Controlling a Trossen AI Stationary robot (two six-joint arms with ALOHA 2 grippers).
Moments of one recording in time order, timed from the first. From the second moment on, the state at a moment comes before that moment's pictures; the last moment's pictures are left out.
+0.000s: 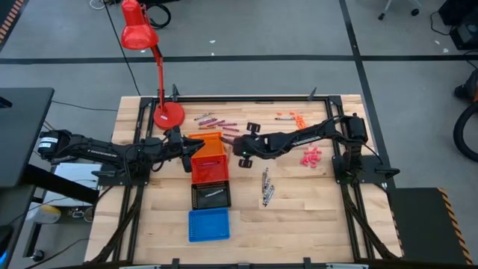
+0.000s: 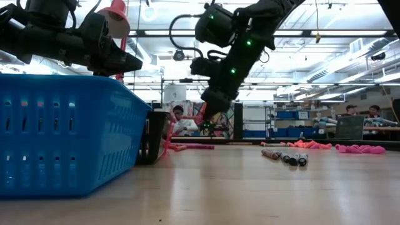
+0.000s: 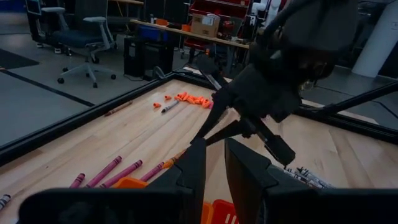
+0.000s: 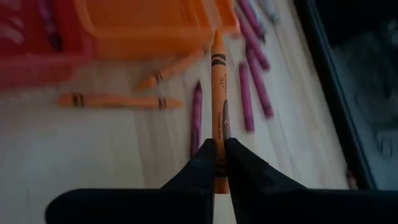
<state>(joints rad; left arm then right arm) 0.02 0.84 0.16 0.61 -0.34 -0.21 -0.04 1.91 1.25 -0.26 0.53 -0.11</state>
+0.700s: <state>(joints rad) 0.02 0.84 0.16 0.61 -0.34 -0.21 -0.09 1.91 1.25 0.15 0.07 -0.47</state>
